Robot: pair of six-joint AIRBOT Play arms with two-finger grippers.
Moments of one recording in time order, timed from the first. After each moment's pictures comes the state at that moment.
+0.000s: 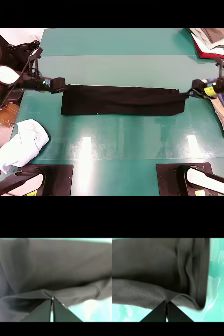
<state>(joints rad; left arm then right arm) -0.05 -1.21 1.13 1.04 -0.94 -1.44 -0.31 -1.29 1.23 -1.13 1.30 1.47</state>
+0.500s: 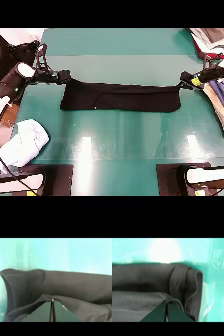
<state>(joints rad) -0.05 -1.40 1.20 1.04 -0.71 -1.42 -0.25 -1.56 1.43 -1.17 1.21 1.52</state>
